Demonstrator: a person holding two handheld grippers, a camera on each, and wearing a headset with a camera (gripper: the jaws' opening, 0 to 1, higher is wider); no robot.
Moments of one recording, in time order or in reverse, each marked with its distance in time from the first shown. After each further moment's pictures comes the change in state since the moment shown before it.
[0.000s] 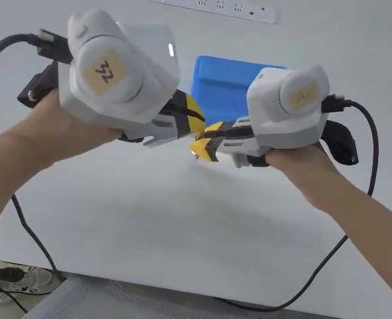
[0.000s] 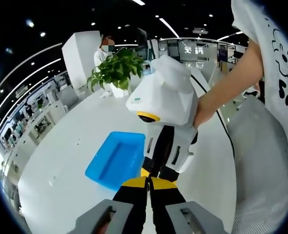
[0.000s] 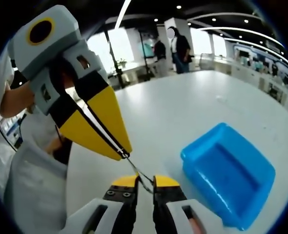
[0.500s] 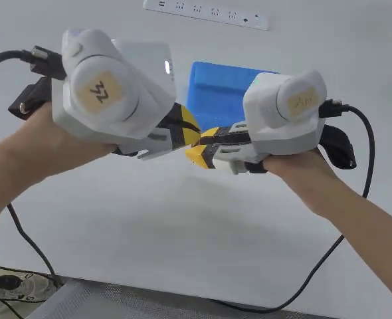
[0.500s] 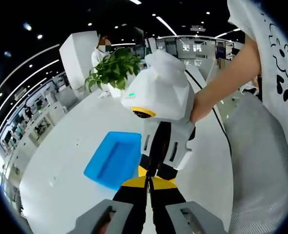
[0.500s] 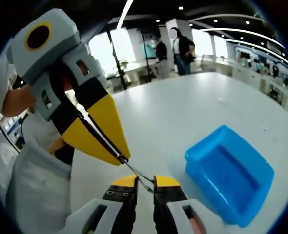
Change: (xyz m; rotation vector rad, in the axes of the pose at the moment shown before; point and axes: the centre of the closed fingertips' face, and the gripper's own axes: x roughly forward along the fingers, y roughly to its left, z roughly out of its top) left arm 0.000 -0.007 0.001 0.016 0.015 -0.001; right arm -0.005 0.007 0.002 -0.003 -0.006 0.008
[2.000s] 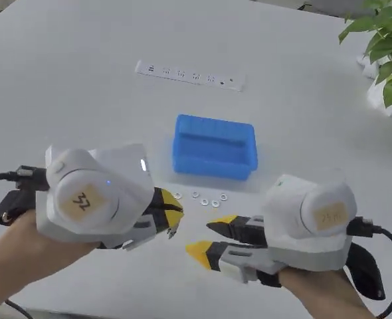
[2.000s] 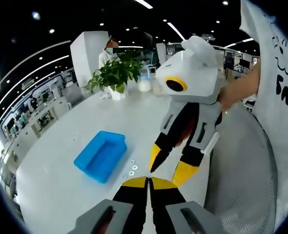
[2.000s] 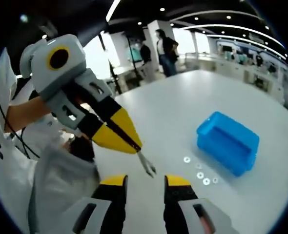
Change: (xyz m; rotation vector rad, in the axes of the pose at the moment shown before) left arm -0.036 -0.064 0.008 -0.085 -0.049 0.031; right arm -0.054 0.071 -0.011 0.058 -0.019 -0.083
